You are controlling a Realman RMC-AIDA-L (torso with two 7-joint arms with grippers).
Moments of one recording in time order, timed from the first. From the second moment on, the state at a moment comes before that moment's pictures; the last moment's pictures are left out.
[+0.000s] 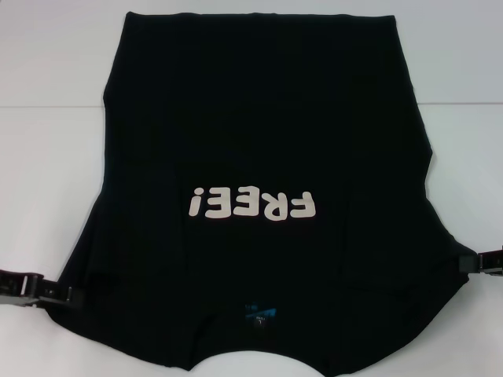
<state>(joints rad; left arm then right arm) -0.62 -1.98 0.36 0.78 2.80 1.60 -2.25 0.53 1.95 -0.47 -0.66 -2.38 -1.56 2.21</state>
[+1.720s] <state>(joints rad) -0.61 -1.95 0.23 0.77 2.77 1.66 -2.11 0.52 1.94 -0.46 -0.66 -2.35 -1.56 2.21</state>
